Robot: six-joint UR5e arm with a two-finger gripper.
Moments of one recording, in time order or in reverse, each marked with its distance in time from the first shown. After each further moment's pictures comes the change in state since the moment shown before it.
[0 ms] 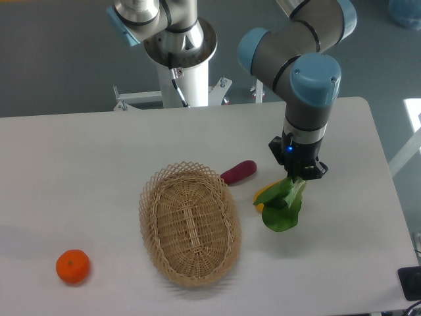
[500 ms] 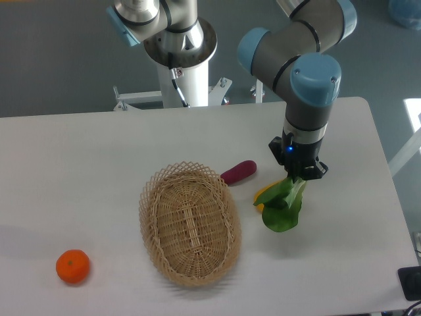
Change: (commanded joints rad) arm 0.000 -0.005 0.008 -0.002 -0.005 -0.006
